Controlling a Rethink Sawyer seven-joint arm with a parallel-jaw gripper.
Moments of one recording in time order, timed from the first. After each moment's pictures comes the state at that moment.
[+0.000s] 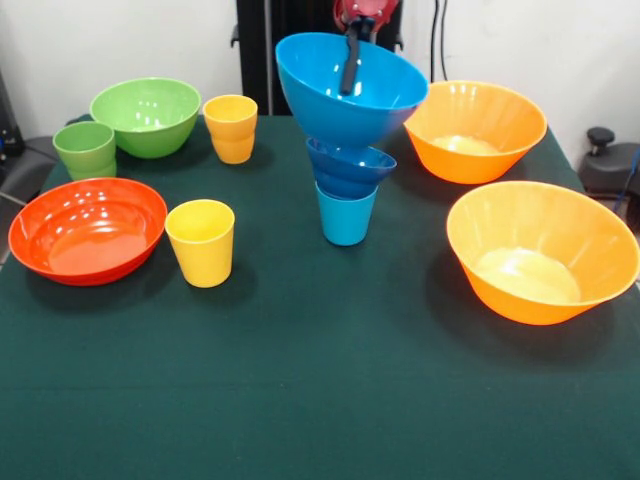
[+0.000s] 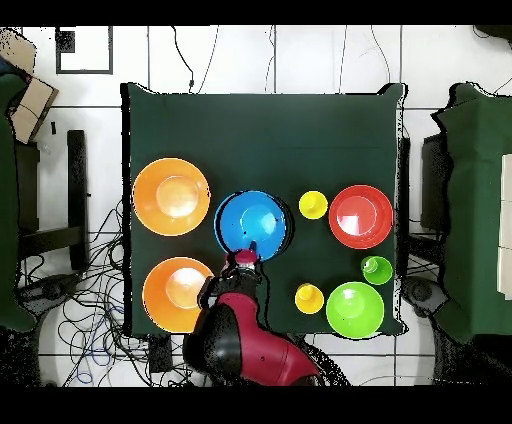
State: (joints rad) arm -0.27 -0.88 0.02 2.45 0.15 -0.57 2.90
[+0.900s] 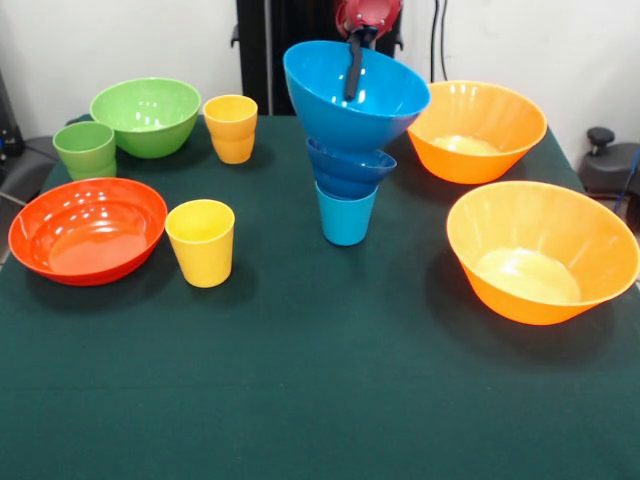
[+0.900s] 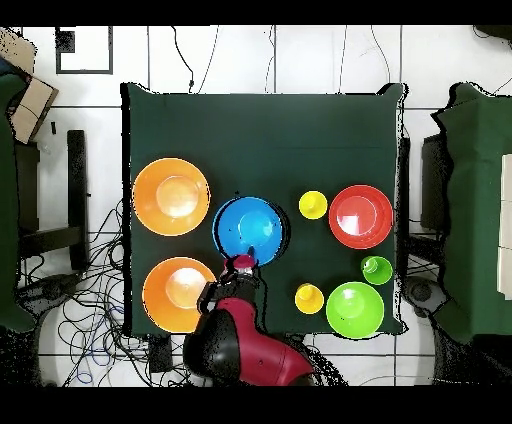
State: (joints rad) arm -0.28 -0.84 0.02 2.47 0.13 -0.63 2.90
